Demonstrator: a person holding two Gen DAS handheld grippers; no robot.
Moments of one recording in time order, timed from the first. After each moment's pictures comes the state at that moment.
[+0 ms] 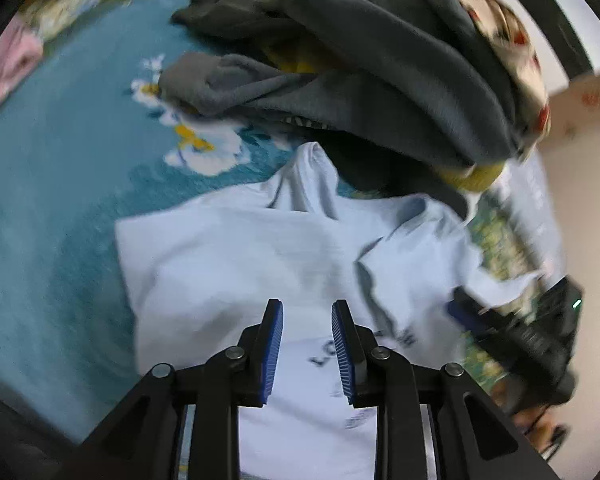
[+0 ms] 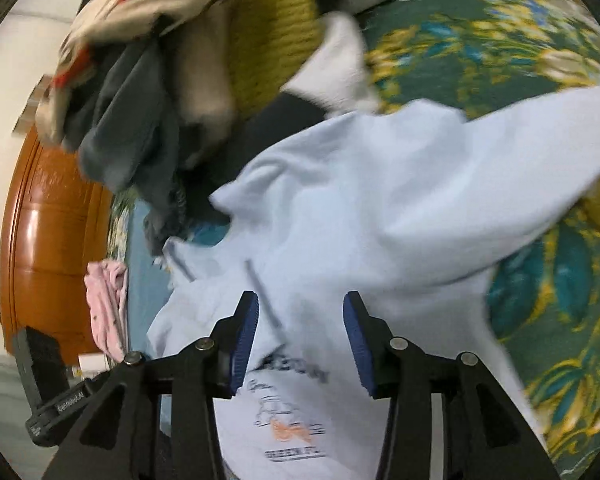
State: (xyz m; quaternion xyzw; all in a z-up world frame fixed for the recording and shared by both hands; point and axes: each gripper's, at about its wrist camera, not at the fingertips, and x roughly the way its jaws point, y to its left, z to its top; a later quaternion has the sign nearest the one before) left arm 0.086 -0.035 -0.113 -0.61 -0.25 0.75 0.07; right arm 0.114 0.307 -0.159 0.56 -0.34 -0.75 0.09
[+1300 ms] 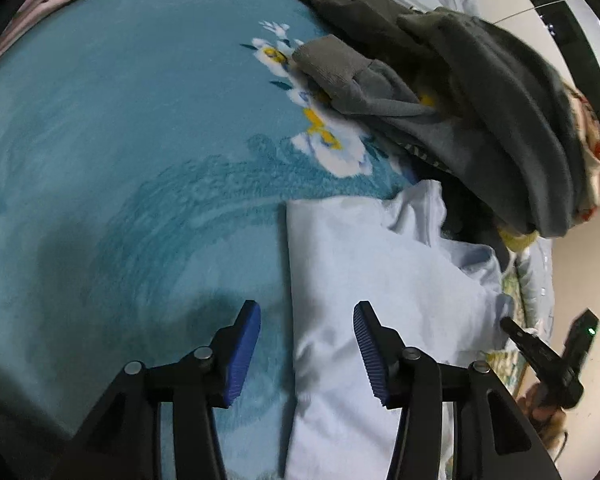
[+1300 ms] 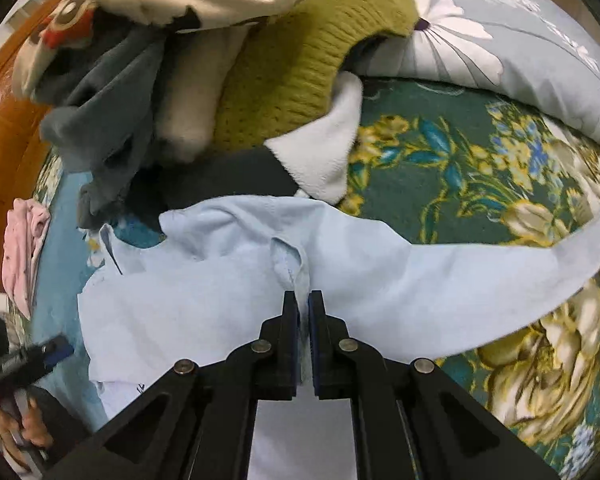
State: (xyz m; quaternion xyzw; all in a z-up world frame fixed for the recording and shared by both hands) left arm 0.101 -0.117 -0.168 -0.60 -0.32 0.73 0.00; right arm 0.068 0.301 -0.131 0.59 -0.13 -0.80 0.04
